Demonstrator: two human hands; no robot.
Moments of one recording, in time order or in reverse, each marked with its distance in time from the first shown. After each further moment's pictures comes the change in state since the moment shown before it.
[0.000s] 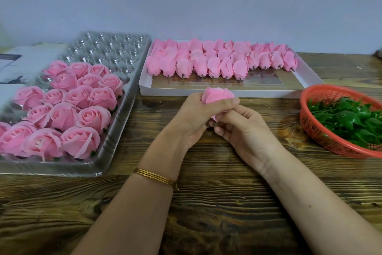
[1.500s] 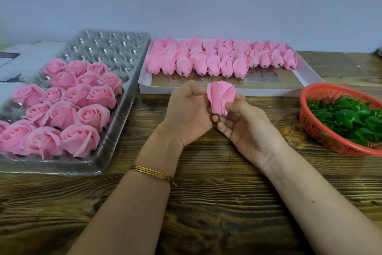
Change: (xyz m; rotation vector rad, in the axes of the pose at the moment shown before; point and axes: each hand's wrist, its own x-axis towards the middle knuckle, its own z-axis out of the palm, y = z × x) left_hand -0.011 0.015 -0.003 -0.403 -0.210 -0.133; right_hand -0.002 -0.010 0.001 0.111 0.040 0.070
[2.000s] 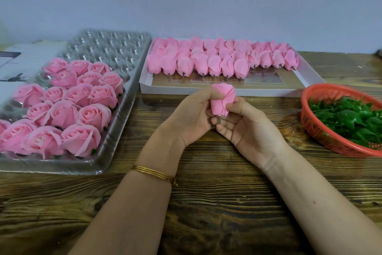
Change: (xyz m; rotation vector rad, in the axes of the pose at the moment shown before) left_hand 0.002 -0.003 0.002 0.269 0.122 -0.012; right_hand 0.003 0.002 -0.003 0.004 -0.027 0.031
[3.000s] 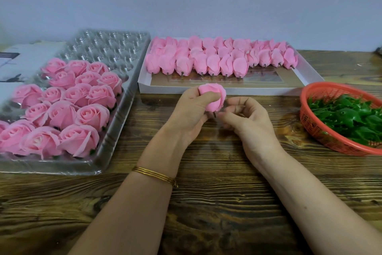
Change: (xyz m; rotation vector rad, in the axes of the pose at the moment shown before) left_hand 0.018 -0.013 -0.006 0.001 0.222 0.182; right_hand 0.003 0.010 -0.007 -0.420 0.288 -0.263
